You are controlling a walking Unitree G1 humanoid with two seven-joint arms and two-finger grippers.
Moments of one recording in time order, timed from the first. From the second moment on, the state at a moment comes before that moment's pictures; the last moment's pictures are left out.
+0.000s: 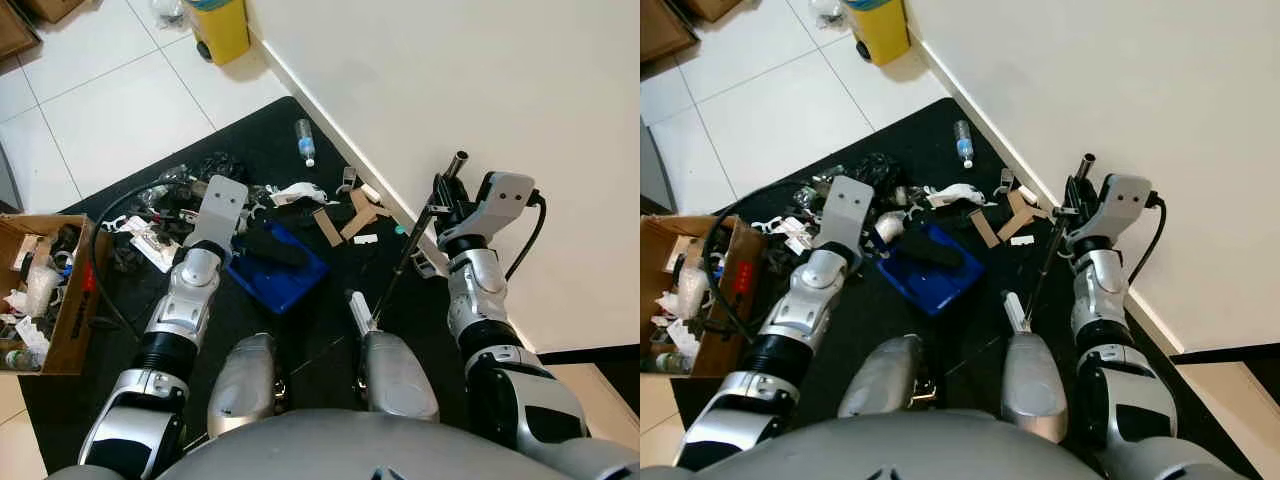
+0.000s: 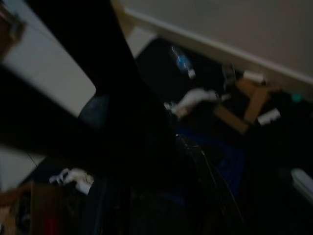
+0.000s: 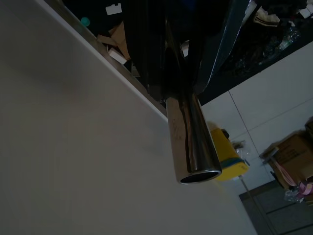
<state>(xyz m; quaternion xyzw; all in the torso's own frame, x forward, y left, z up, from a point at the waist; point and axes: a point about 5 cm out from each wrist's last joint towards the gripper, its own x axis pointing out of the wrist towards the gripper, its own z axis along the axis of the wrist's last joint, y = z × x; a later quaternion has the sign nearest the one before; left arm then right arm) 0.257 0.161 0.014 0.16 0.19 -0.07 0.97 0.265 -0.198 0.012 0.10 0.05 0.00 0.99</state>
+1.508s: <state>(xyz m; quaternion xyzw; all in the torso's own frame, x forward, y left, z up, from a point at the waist) 0.258 0.142 0.023 0.07 0.10 -0.30 0.95 0.275 -0.198 0.021 0.10 0.05 0.01 0.99</state>
